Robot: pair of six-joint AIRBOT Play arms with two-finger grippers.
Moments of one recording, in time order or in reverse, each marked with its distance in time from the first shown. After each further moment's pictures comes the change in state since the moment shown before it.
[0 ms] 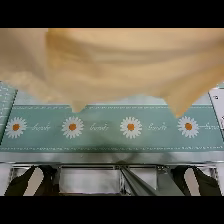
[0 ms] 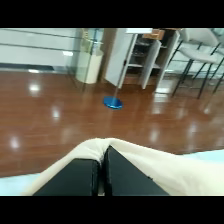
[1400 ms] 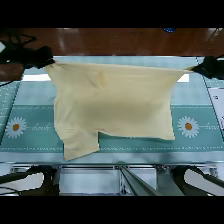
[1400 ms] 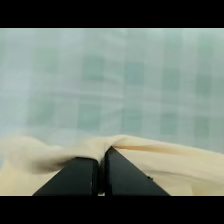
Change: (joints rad) left arm -0.455 -0.653 -0.370 0.566 0.300 -0.265; right arm 0.155 -0.652 -0.536 0.082 -0.149 -0.167
